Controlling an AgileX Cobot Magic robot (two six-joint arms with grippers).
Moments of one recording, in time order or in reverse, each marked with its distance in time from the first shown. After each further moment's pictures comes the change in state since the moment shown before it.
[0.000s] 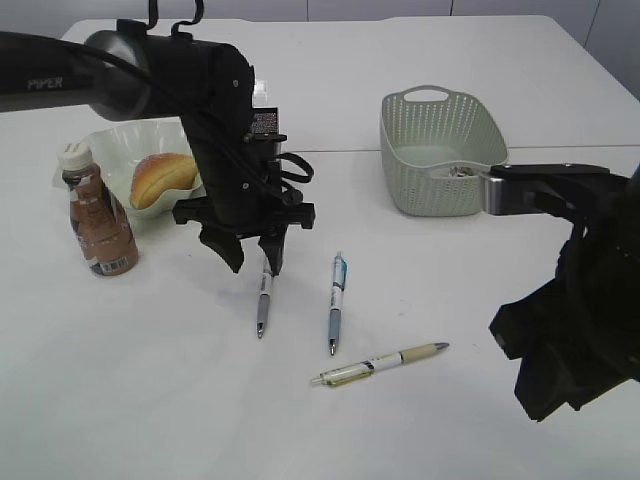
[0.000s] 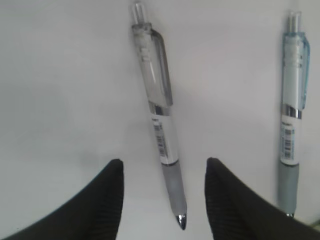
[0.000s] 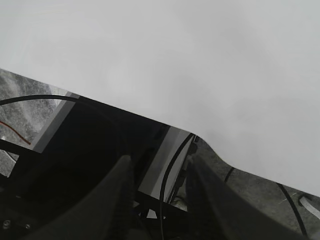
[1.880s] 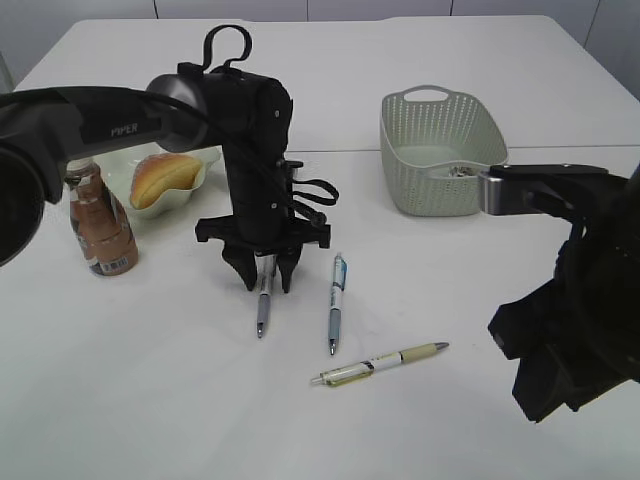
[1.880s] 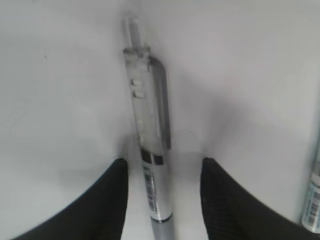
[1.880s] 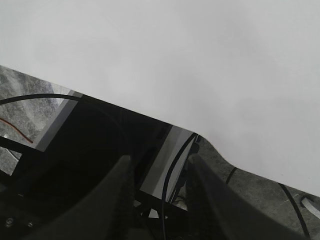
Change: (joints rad) left arm -0.030 0.196 -0.237 0.059 0.141 -0.126; right arm 0.000 0.000 0.000 0.011 0.000 -0.008
